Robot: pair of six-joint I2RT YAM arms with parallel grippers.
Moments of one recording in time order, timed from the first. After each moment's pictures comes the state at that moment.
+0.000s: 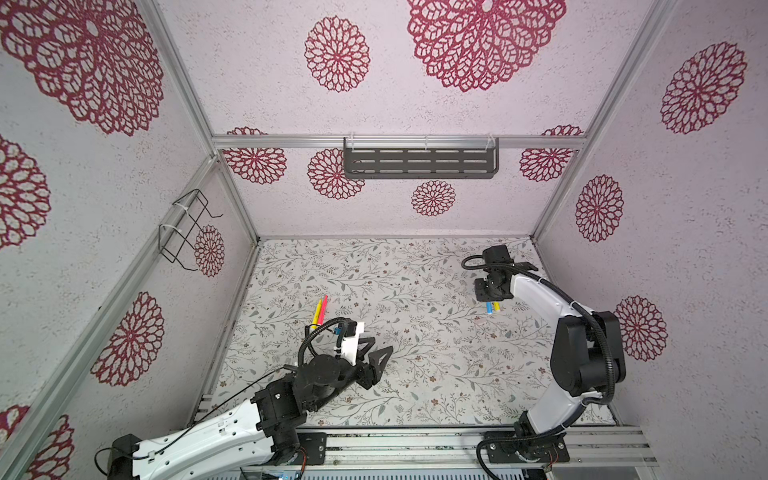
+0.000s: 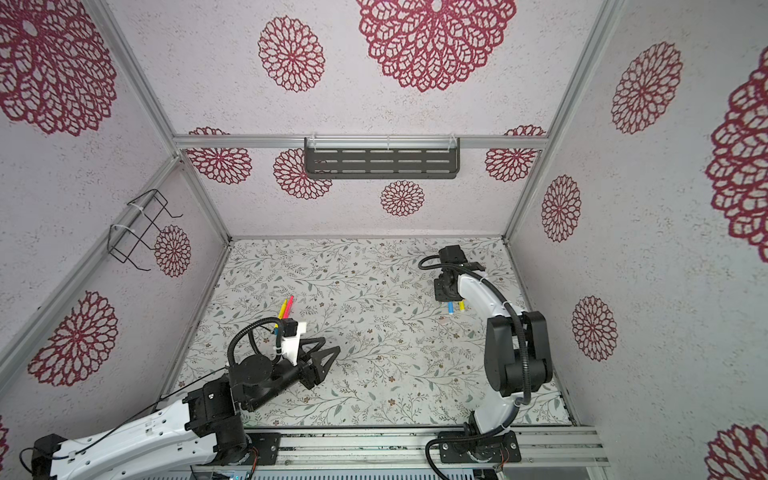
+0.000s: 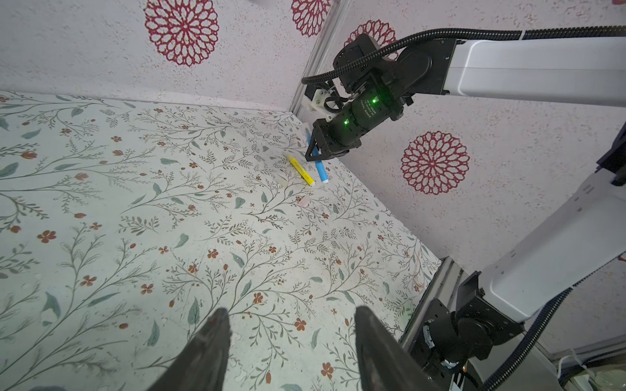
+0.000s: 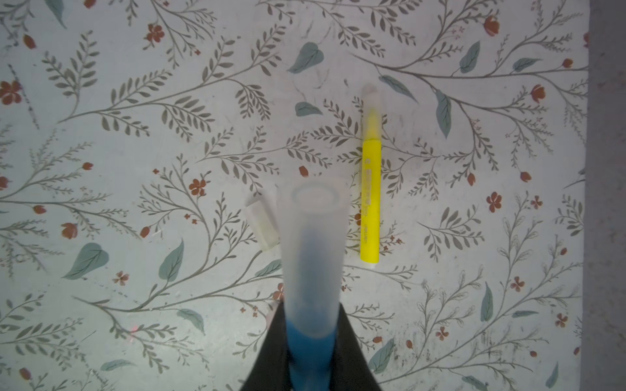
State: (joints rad) left arm -1.10 0.67 0.49 -0.07 -0.30 -0.53; right arm 0.18 1.73 1.31 -0.72 0.18 0.10
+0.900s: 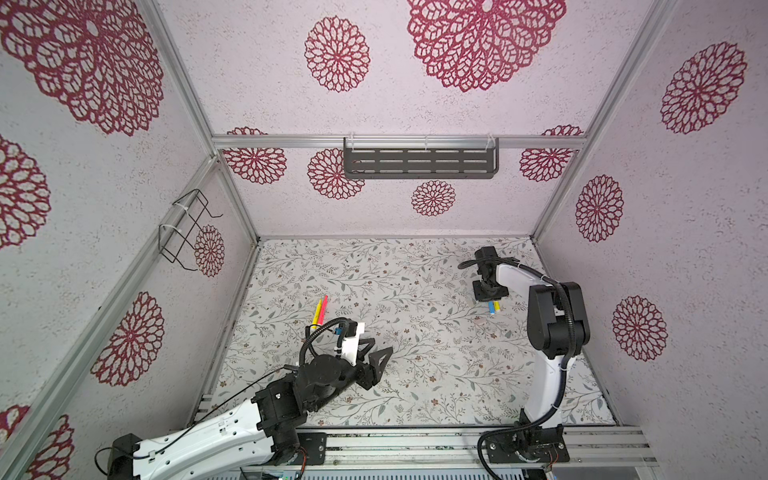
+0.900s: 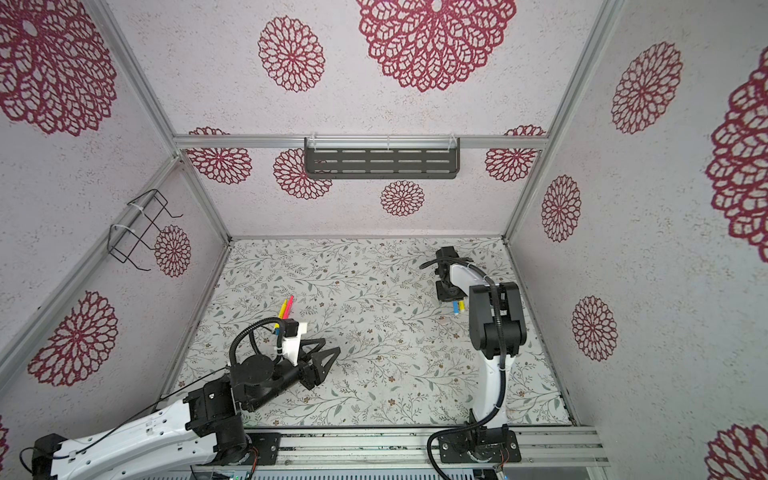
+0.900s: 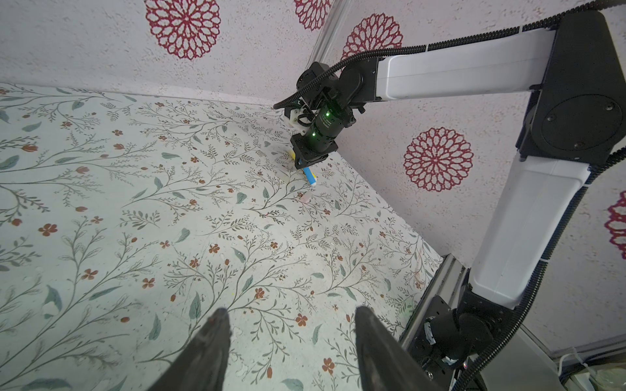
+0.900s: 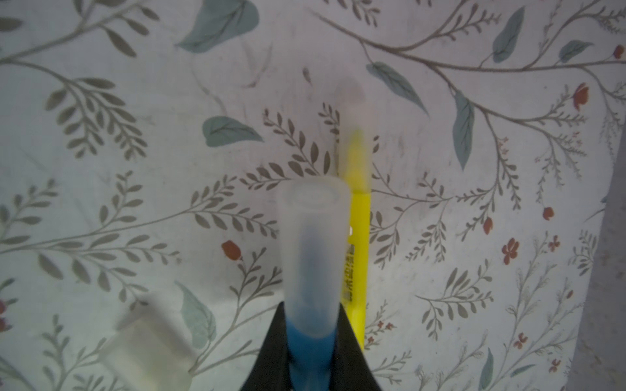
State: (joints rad) left arm -1.10 0.68 0.49 -0.08 -0.30 -0.54; right arm 0.14 2.06 1.49 -0.73 0.32 0.06
